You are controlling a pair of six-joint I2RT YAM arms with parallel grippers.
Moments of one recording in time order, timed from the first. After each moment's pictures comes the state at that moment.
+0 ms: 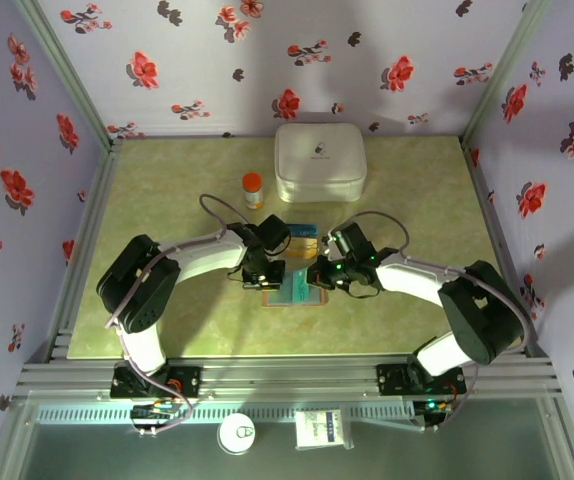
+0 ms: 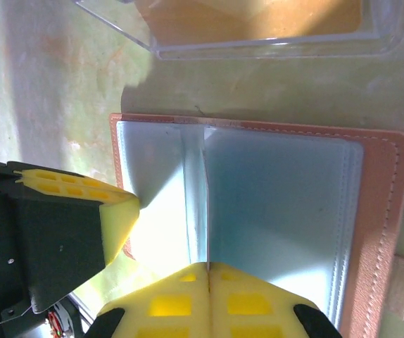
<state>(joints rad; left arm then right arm) -0.82 1.80 1.13 -0.70 0.17 -0.72 0.62 1.49 0.70 -0.19 -0.48 0.77</state>
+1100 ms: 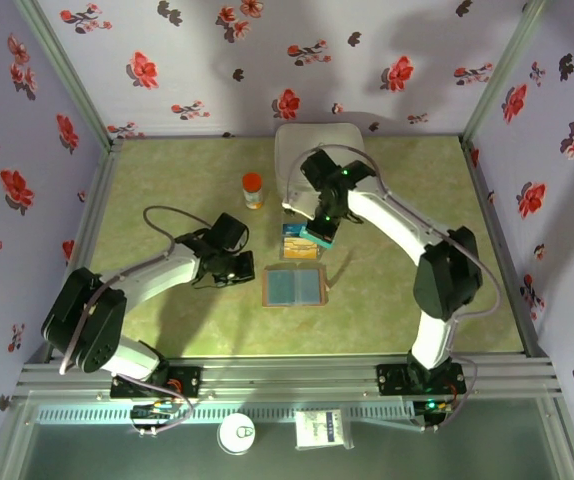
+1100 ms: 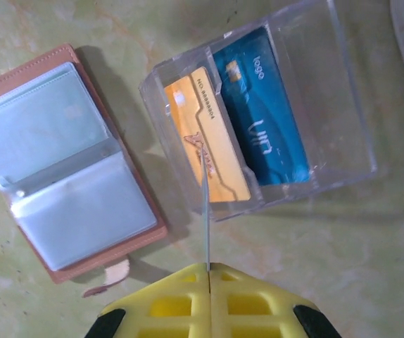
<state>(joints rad) -0.64 1.46 0.84 -0.53 0.18 -0.77 0.61 1.86 1.68 -1.15 -0.11 -0.60</state>
